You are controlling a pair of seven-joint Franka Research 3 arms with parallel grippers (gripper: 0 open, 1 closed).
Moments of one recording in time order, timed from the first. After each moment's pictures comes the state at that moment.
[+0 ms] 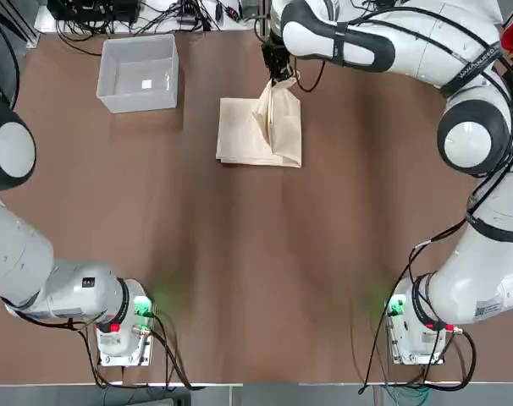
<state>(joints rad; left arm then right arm) 0.02 0.15 -0.06 -1.47 -0.02 1.61 -0.02 0.23 0.66 0.70 -1.28 -0.30 1.91 1.73</state>
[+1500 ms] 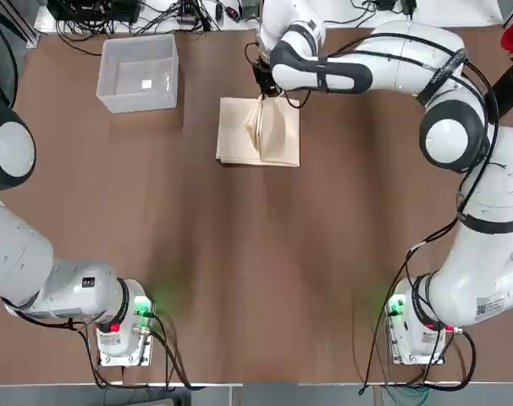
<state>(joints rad) 0.02 0.15 -0.05 -1.46 -0.05 1.61 -0.02 0.27 0.79 0.71 -1.29 -0.47 2.05 1.79</state>
